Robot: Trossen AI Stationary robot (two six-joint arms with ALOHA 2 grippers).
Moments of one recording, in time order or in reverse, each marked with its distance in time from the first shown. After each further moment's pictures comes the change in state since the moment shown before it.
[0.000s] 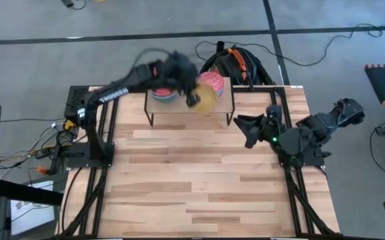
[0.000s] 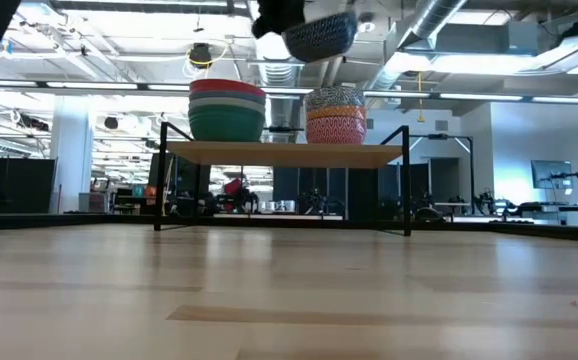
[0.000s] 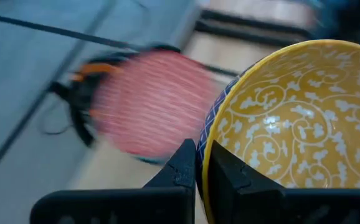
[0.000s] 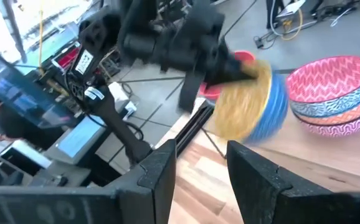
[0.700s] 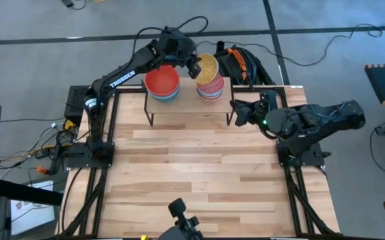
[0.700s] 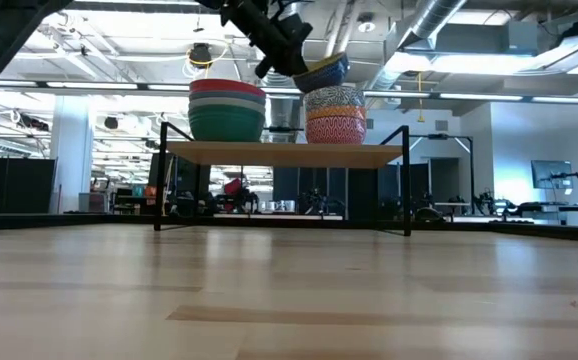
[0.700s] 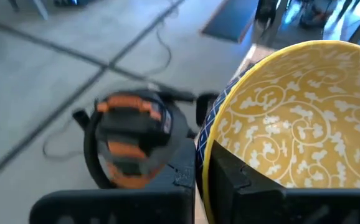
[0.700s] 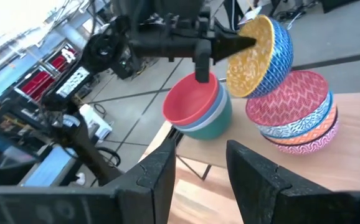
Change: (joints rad) left arm 0.301 0.114 0.003 0.318 0.214 0.030; right arm -0.231 0.008 -0.001 0.008 -0.089 0.029
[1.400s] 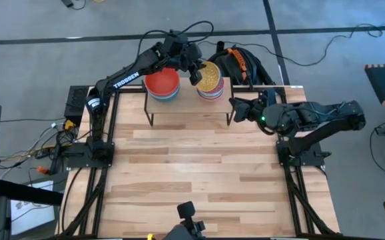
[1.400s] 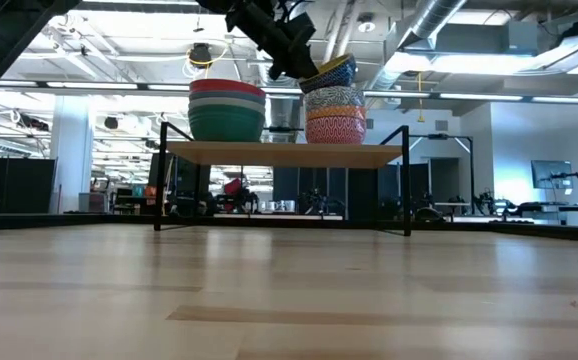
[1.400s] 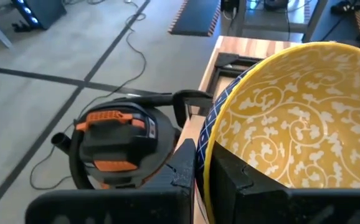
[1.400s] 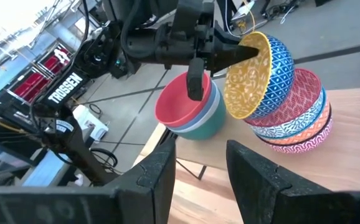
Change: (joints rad) left arm -0.016 0.031 0.001 0.017 0.102 0.153; right arm -0.061 0.000 -0.001 -0.014 -0.053 0.022
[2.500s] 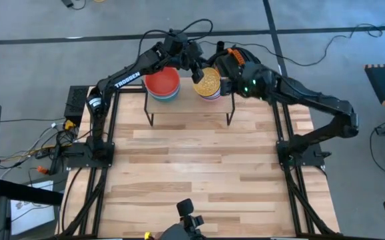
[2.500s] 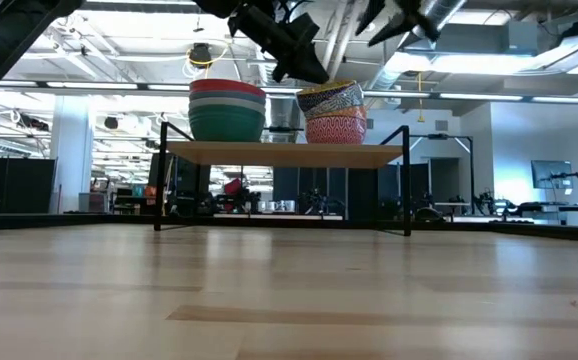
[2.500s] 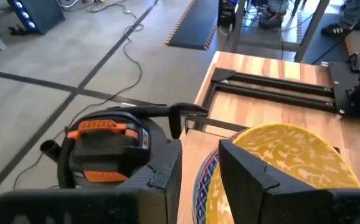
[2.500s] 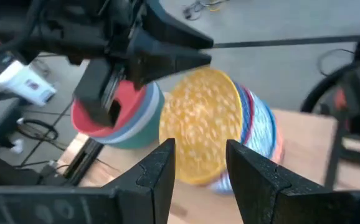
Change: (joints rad) left arm 0.009 0.017 0.001 0.064 0.034 -0.058; right arm -0.521 0.109 -0.001 0.033 -0.497 -0.301
